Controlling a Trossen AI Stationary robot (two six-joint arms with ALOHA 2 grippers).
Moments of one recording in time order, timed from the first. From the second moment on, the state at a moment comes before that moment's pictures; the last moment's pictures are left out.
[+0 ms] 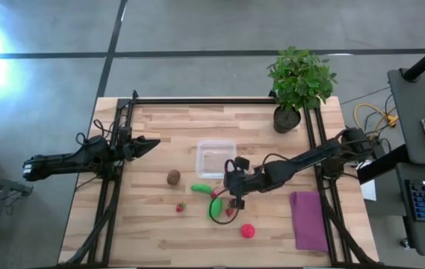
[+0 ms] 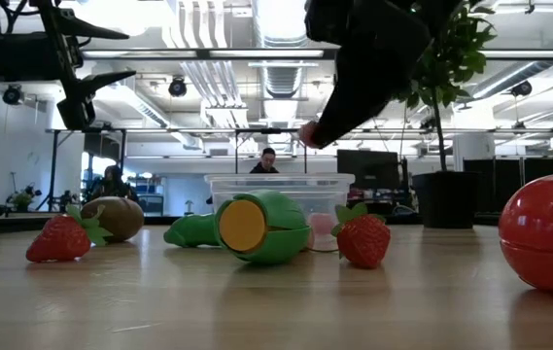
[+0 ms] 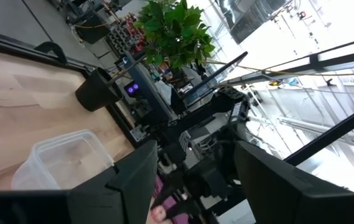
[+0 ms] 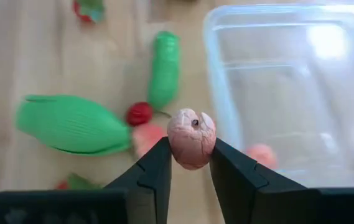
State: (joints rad) left arm 0.11 0.16 0.11 0.17 -0.11 -0.96; right arm 0.29 1.72 1.14 -0.37 0.31 0.29
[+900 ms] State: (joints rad) left arm 0.11 0.16 0.11 0.18 -0.11 -0.96; right arm 0.15 1.71 1.24 -0.59 0.17 0.20
